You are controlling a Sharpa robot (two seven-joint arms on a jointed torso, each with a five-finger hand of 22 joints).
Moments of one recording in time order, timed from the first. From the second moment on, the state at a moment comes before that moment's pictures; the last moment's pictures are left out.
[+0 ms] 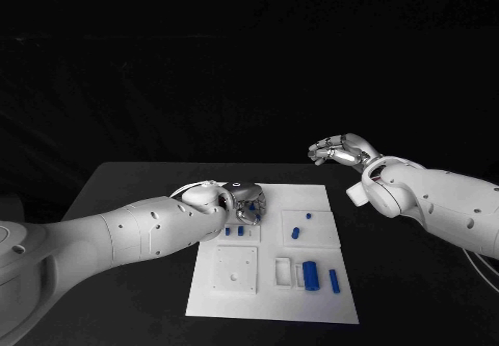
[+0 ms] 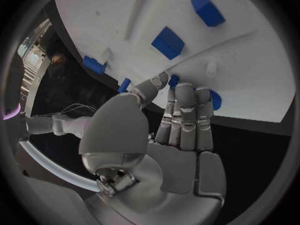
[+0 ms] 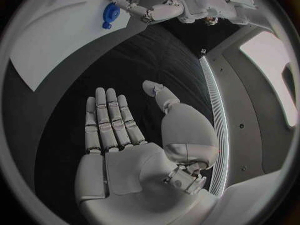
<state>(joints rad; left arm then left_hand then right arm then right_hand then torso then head) 1.31 -0.44 -0.20 1.08 -1.43 -0.19 0.00 1.20 -0.15 0.59 -0.24 0.05 0.92 0.14 0.22 0.58 1.13 0.09 0.13 0.17 1.26 -0.03 1.11 0.52 0.07 0.95 -0.13 0.85 1.31 1.34 -0.66 -0.05 1.09 -0.60 -0.29 0.23 0.91 -0.07 0.38 -0.28 0.67 0.75 0.19 0.26 0.41 0.87 0.17 0.46 0.07 0.75 0.17 0.61 0.53 0.17 0.53 0.22 0.23 1.29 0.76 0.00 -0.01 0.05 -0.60</state>
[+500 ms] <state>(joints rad) 1.31 -0.44 -0.20 1.08 -1.43 -0.20 0.01 1.21 -0.14 0.62 -0.23 0.05 0.93 0.14 0.22 0.57 1.14 0.08 0.12 0.16 1.26 -0.03 1.14 0.53 0.07 0.96 -0.12 0.87 1.31 1.34 -0.66 -0.05 1.09 -0.60 -0.29 0.23 0.91 -0.07 0.38 -0.28 0.67 0.75 0.19 0.26 0.41 0.87 0.17 0.46 0.07 0.75 0.17 0.61 0.53 0.17 0.53 0.22 0.23 1.29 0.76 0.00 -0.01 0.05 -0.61</state>
